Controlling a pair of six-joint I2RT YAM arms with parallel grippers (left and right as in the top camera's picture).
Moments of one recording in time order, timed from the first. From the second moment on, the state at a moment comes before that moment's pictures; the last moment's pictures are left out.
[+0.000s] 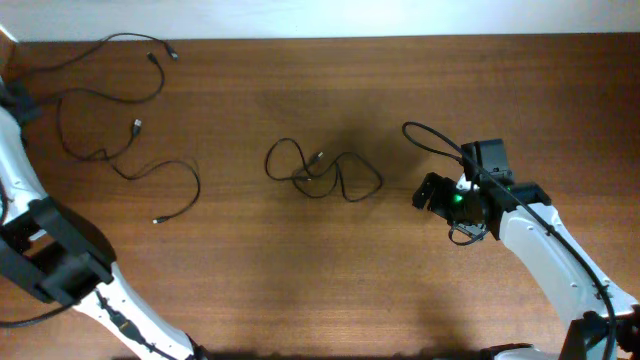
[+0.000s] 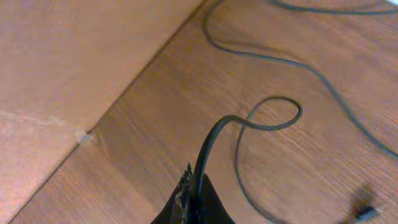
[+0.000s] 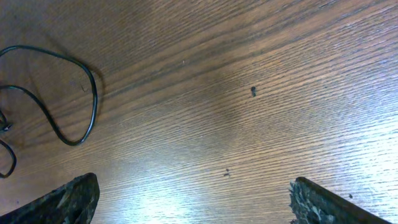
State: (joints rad) left arm 0.63 2.22 2.17 -0.84 -0.18 0.05; right arm 0.13 1.46 0.88 -0.63 -0.18 0.62
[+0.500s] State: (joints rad) left arm 0.77 2.25 2.17 -0.90 0.03 0.02; right arm 0.13 1.46 0.88 -0.63 -0.17 0.62
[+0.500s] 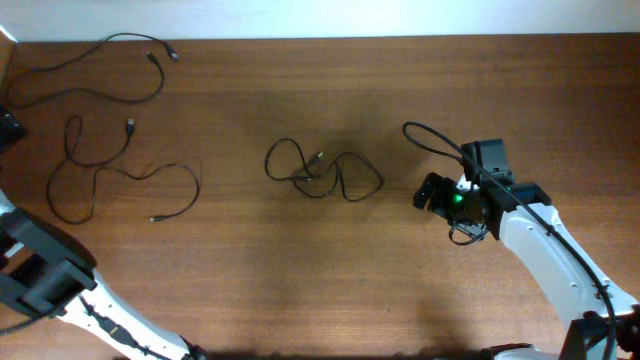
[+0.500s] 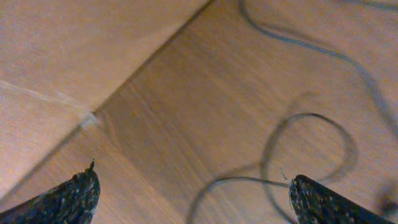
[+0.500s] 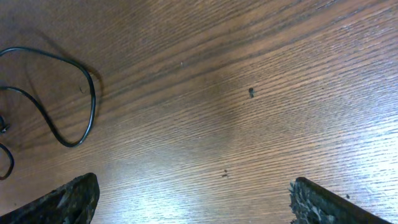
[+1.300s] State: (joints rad) left arm 0.71 2.21 1.78 -1.07 -0.09 -0.26; right arm 0.13 1.46 0.88 -0.63 -0.16 0.60
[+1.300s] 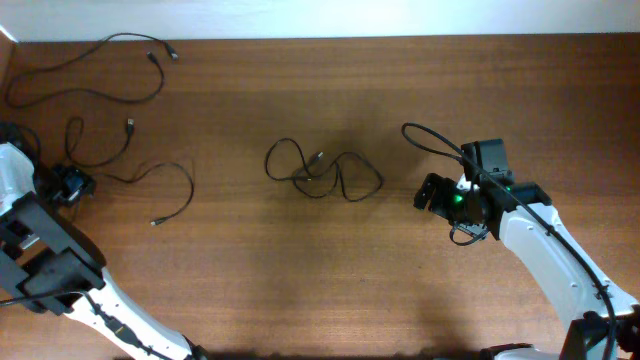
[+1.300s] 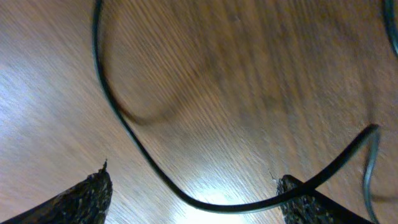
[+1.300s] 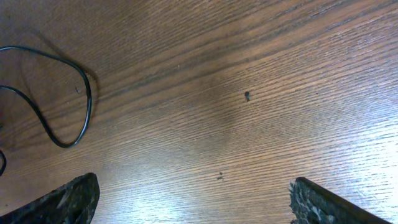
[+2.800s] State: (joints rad) left arm 0.70 2.22 1.93 -0.75 -0.45 0.39; right arm 0.13 1.46 0.88 -0.64 -0.14 0.60
